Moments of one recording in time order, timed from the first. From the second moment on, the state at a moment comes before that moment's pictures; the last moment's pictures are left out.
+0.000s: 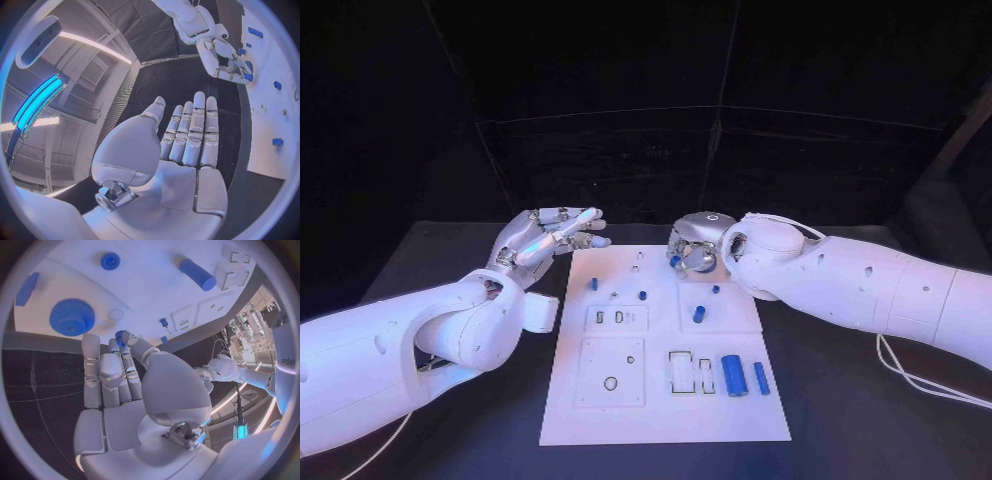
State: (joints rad) left arm 1.20 -0.92 -0.05 1.66 -0.02 -0.36 0.55; left_hand 1.29 0.07 0.07 0.04 0.05 0.96 0.22 0.12 0.07 1.04 0.16 0.12 0.07 1.14 0.11 0.22 0.20 0.17 0.88 0.23 0.31 0.12; right arm 1.27 -0.56 -0.04 1.22 -1.62 -0.17 -0.07; right_hand 1.30 0.03 0.41 -0.28 0.14 1.10 0.15 0.08 0.07 1.19 0.08 0.13 0.07 1.47 -0.01 1.16 0.93 0.18 1.10 0.09 1.09 0.65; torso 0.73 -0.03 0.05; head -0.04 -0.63
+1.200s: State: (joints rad) left arm 1.21 -0.91 -0.05 1.66 -0.02 -0.35 0.55; left_hand 1.29 0.07 0.07 0.04 0.05 0.96 0.22 0.12 0.07 1.04 0.16 0.12 0.07 1.14 0.11 0.22 0.20 0.17 0.88 0.23 0.31 0.12; right arm 1.28 -0.37 -0.04 1.02 -1.59 -0.26 -0.07; right_hand 1.28 0.01 0.43 -0.27 0.14 1.10 0.15 0.08 0.07 1.19 0.08 0.13 0.07 1.47 -0.01 1.17 0.94 0.18 1.10 0.09 1.11 0.67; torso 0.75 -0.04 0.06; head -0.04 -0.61
